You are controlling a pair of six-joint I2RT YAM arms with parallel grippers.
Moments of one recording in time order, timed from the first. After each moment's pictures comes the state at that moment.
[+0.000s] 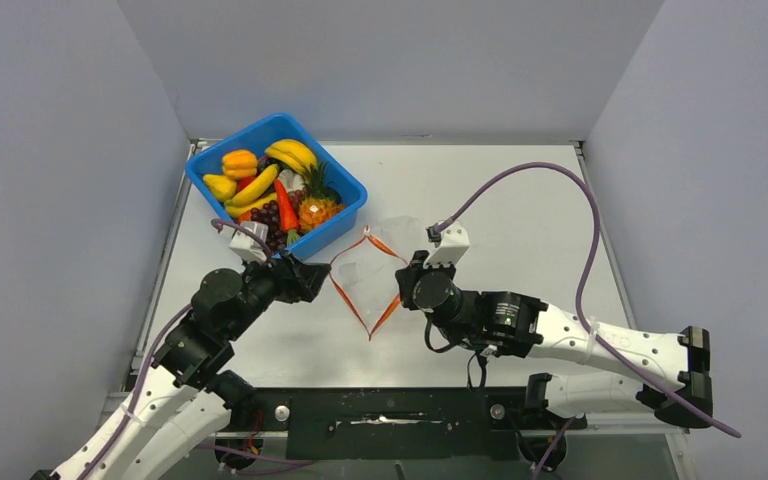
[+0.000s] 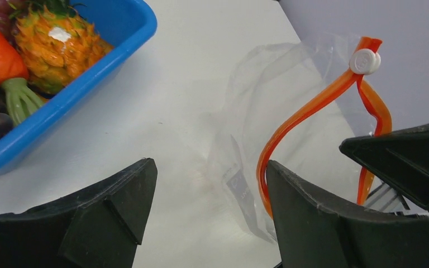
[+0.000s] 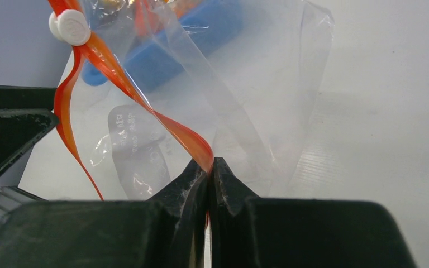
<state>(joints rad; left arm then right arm) -0.62 0.54 0.60 -0.24 -0.04 -0.57 1.25 1.11 1.03 -0.47 0.75 0.79</state>
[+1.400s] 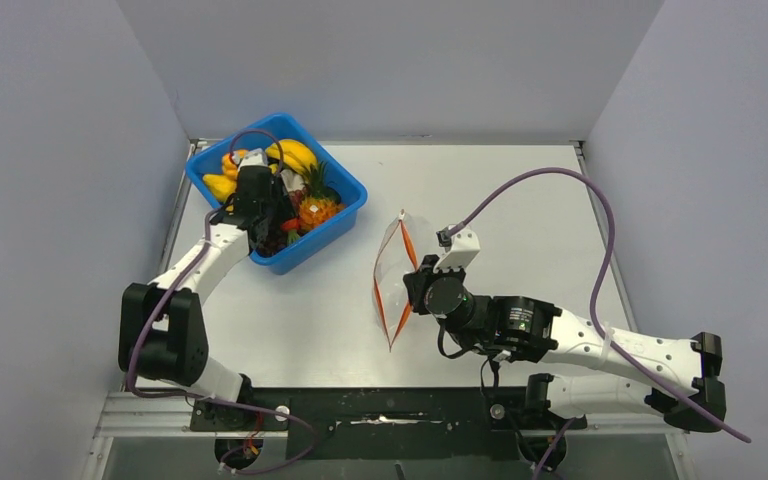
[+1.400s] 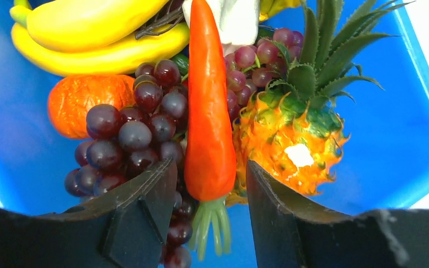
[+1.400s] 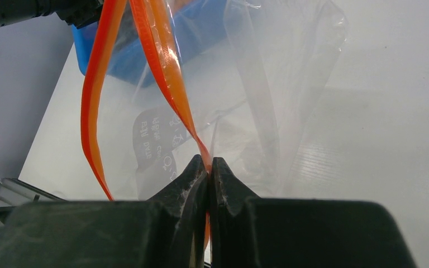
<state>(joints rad) -0.20 1.50 1.05 -0.21 -0.20 -0.46 1.26 1.04 1.00 -0.51 0.75 0.79</state>
